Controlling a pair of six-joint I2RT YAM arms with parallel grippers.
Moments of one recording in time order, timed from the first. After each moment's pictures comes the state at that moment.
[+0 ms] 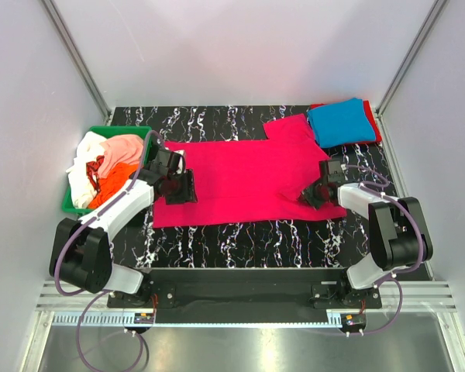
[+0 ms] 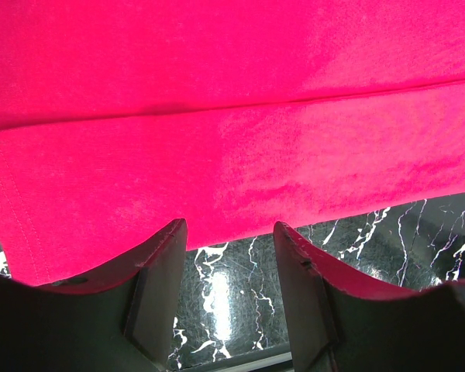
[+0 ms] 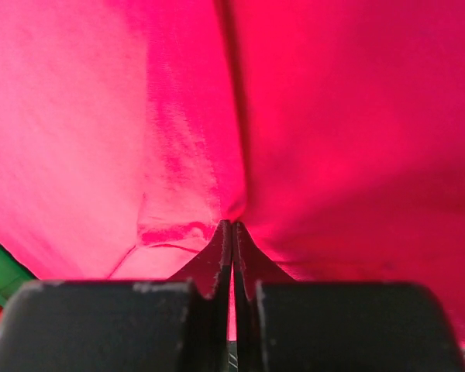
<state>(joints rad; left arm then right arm) -0.34 1.40 0.94 -0.58 0.10 -0.42 0.16 1.57 0.75 -0.20 -0.09 1.10</state>
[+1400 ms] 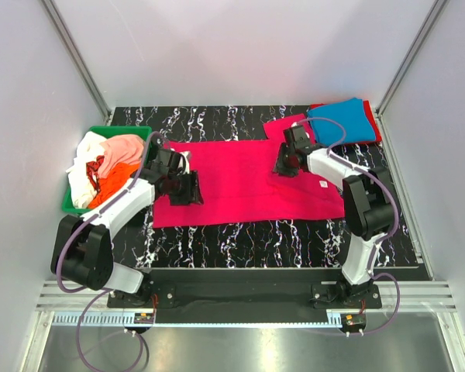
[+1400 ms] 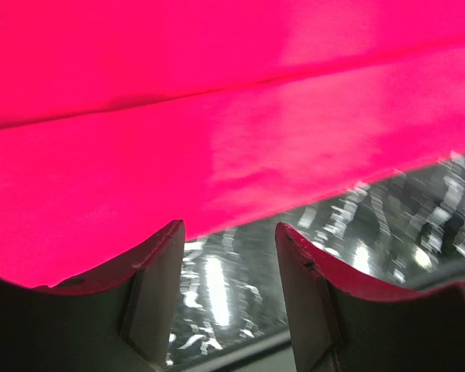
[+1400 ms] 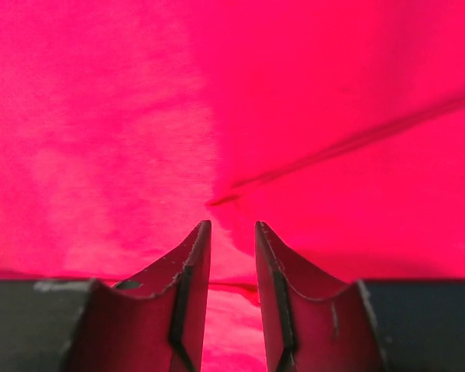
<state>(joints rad) -0.34 1.42 0.94 -0.58 0.20 -0.39 0.36 1.89 1.29 -0.33 -0.04 0.63</state>
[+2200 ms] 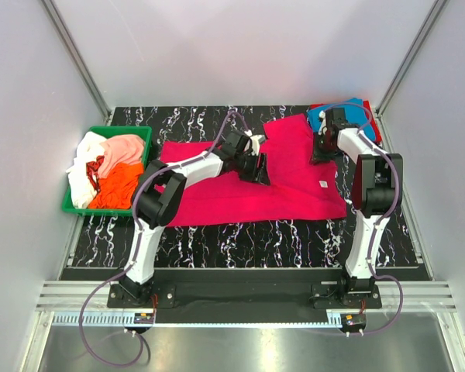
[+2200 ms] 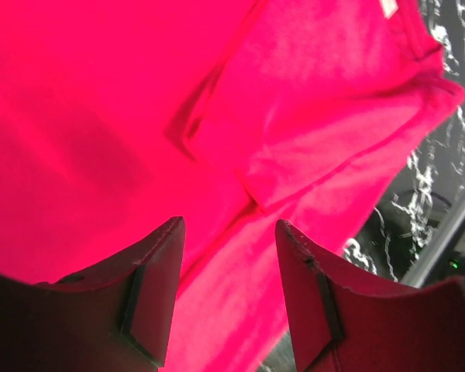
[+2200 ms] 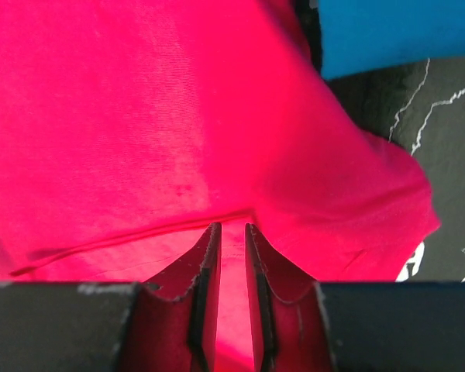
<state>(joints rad) -0.62 2.16 1.58 -0.25 0.50 -0.40 0.03 2.11 1.62 -0.60 -0.14 0.16</state>
